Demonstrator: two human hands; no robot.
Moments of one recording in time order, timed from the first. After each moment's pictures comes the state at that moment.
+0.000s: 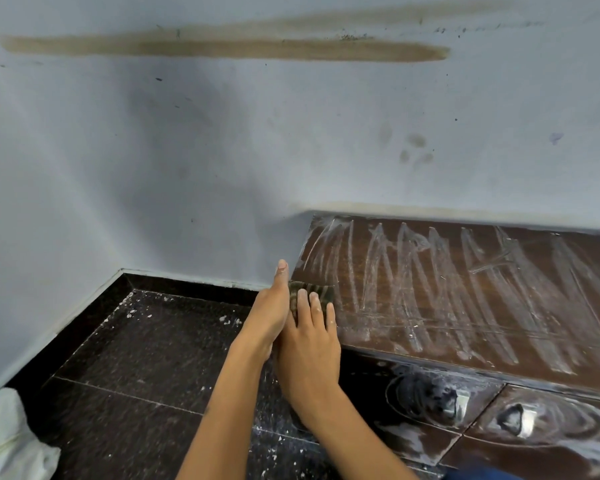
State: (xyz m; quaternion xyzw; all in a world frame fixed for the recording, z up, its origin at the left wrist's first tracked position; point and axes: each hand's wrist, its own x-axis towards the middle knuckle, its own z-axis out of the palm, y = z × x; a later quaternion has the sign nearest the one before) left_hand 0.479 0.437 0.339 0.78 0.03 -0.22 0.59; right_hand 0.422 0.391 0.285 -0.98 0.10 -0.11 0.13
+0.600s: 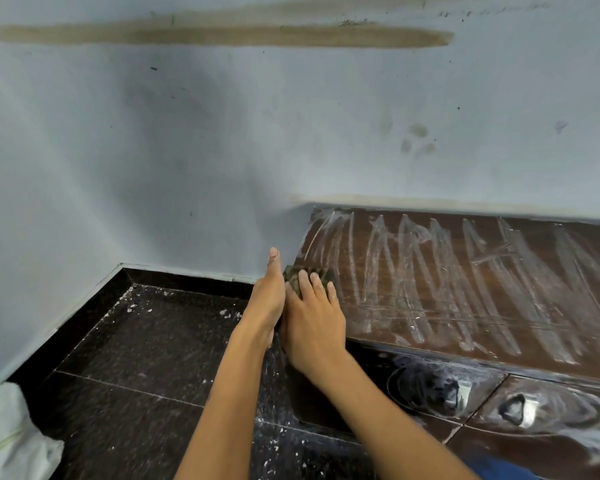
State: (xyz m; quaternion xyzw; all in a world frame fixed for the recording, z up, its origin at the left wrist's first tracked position) left_hand 0.487 0.431 0.342 0.76 0.05 -0.24 0.61; right_hand 0.439 0.371 0.301 -0.98 0.08 -0.10 0.12
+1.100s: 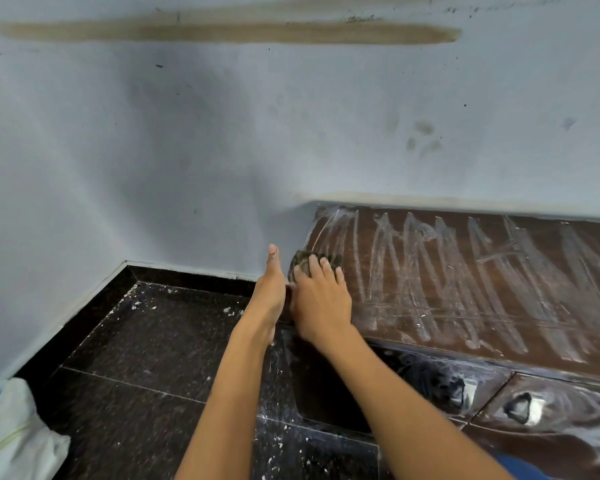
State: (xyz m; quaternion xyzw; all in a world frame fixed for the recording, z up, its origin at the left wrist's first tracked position) left_hand 0.487 0.437 0.343 0.74 0.05 -0.24 0.63; right_hand 0.461 0.362 0.308 -0.98 0.11 -0.10 0.14
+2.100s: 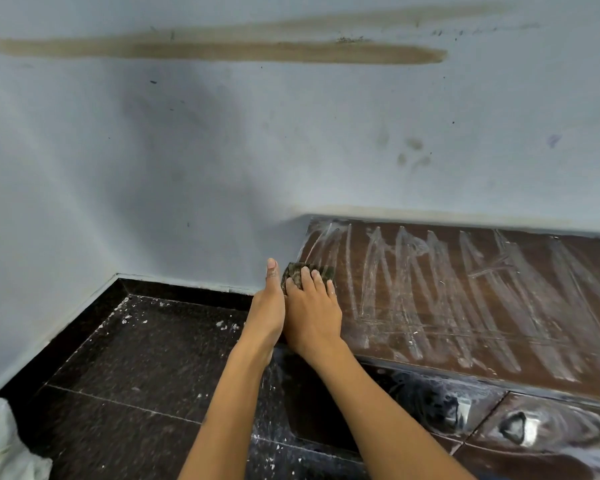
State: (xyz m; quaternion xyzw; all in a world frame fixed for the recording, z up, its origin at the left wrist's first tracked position) left_hand 0.481 0.427 0.341 0.75 0.03 -0.20 0.63; right_hand 0.465 0.360 0.312 -0.97 0.12 -0.09 0.17
